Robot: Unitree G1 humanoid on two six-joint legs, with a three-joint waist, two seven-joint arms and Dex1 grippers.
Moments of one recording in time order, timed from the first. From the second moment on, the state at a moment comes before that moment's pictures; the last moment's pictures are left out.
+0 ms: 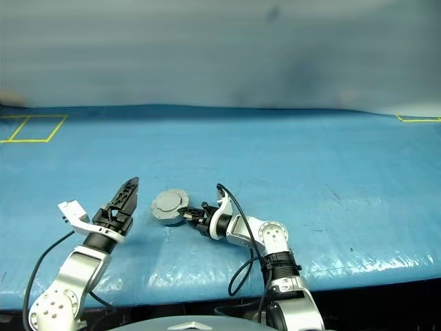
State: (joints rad) left arm 0.22 0.01 0.44 -0.43 -1.42 0.68 -0.02; right arm -0.30 0.09 -0.02 0.39 1.37 1.05 -0.08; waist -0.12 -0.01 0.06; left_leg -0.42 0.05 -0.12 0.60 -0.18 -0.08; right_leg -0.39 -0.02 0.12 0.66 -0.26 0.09
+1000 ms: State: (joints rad) left arm 0.18 0.05 0.31 -0.37 -1.42 0.58 -0.01; right arm -0.17 0.07 -0.07 0.49 1.47 1.02 0.14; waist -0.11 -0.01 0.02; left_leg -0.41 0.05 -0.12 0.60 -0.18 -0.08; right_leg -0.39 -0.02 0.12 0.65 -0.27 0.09
